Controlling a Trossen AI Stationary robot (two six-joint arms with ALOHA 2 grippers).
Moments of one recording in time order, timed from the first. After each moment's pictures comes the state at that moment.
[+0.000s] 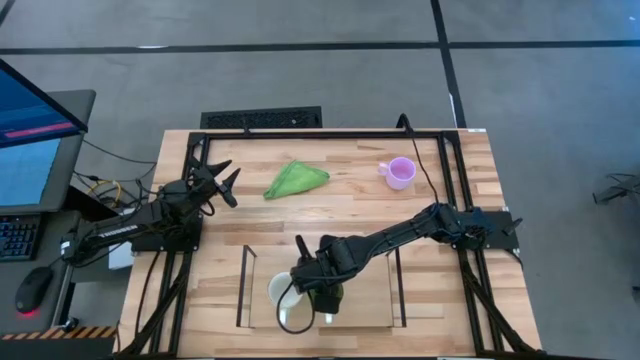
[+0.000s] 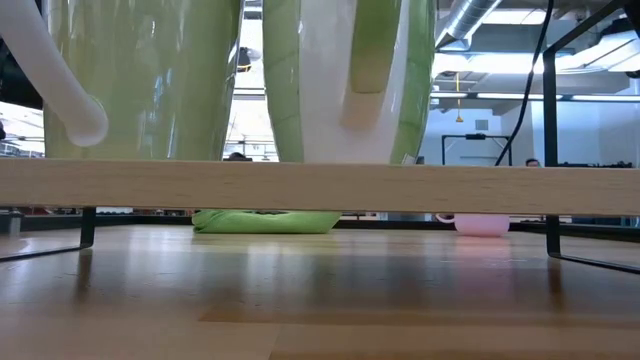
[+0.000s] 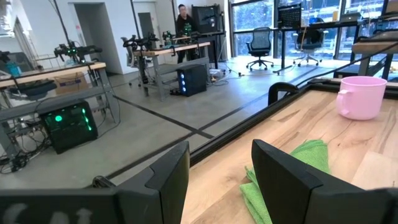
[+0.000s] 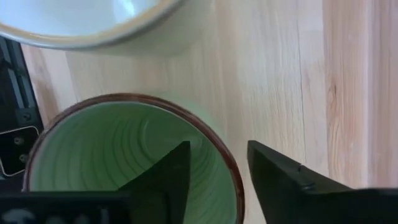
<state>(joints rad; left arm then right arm) 0.35 0.10 0.01 0.09 -0.48 0.08 0.38 2.30 2.25 -1.33 0.02 0.44</state>
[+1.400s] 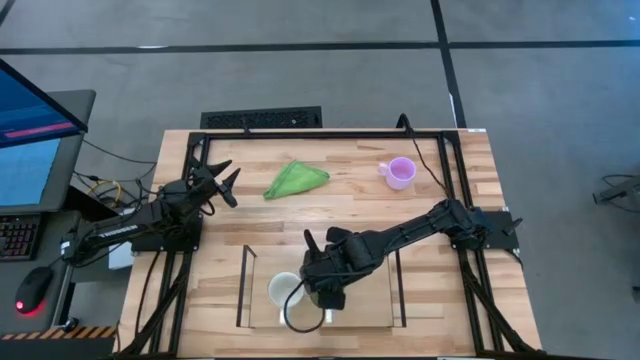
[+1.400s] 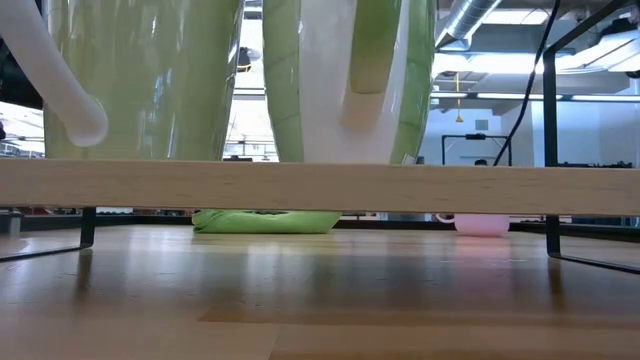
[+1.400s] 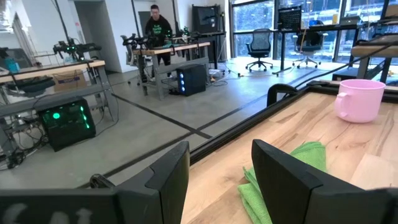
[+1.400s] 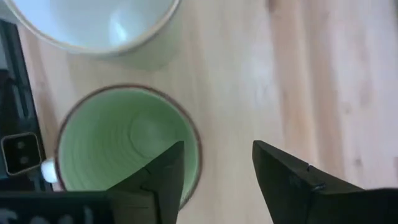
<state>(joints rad) 0.35 0.10 0.01 0.09 -0.48 0.06 0.40 2.20 2.25 -1.38 0.15 0.47</state>
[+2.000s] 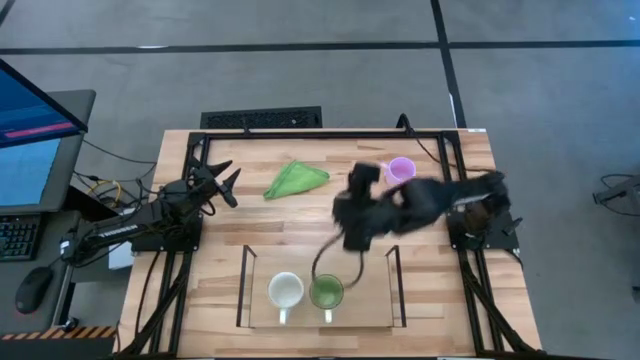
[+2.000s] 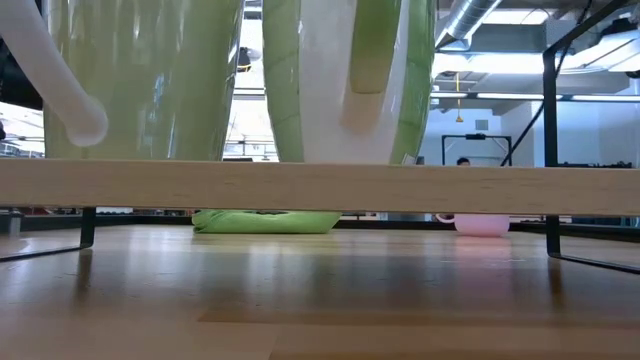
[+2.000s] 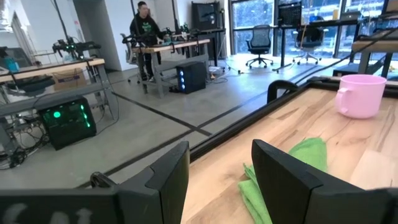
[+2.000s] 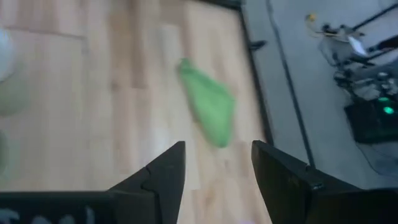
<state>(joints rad) 0.35 0.12 0.01 0.09 -0.48 0.07 0.32 1.87 2.25 -1.45 0.63 0.10</state>
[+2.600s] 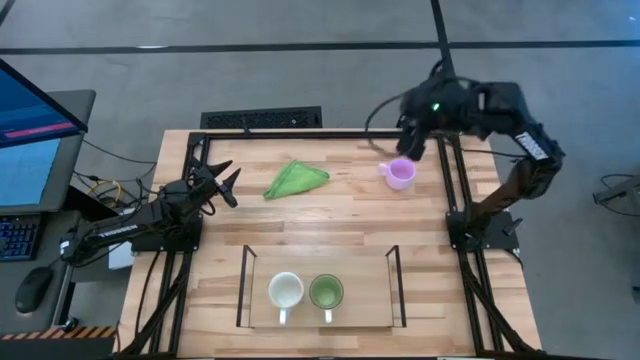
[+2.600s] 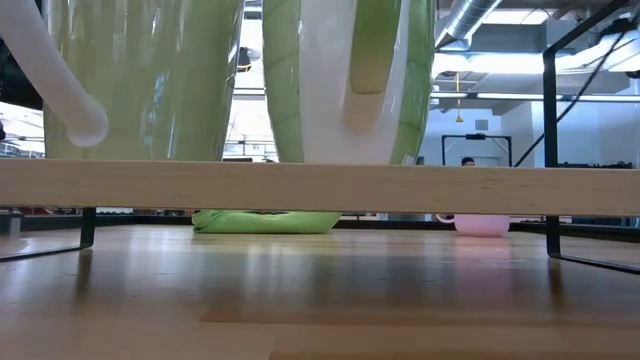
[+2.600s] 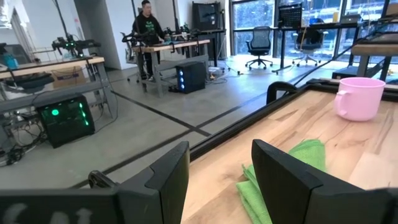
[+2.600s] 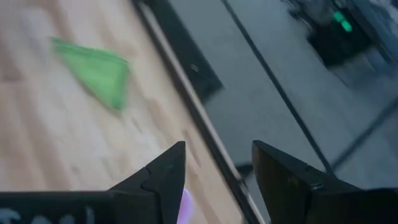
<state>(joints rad) 0.35 0.12 0.01 0.09 -0.48 0.05 -0.24 1.52 2.21 -1.57 0.44 -0.08</state>
